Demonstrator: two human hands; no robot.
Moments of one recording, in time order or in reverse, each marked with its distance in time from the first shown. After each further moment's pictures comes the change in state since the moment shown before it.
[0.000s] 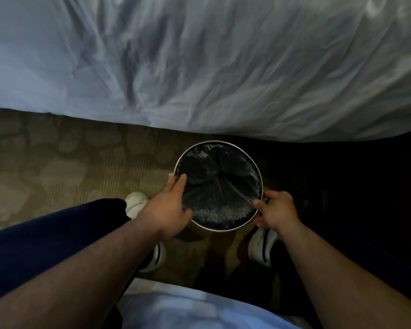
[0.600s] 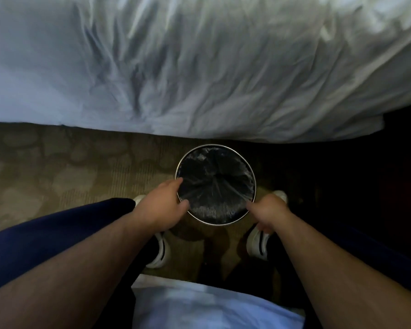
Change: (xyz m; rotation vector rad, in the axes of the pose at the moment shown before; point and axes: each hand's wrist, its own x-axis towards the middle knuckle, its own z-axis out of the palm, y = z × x) left_hand -0.034 0.022 -0.030 0.063 0.060 -0.027; right_hand -0.042 -0.012 -0.018 -0.383 -0.069 -0.045
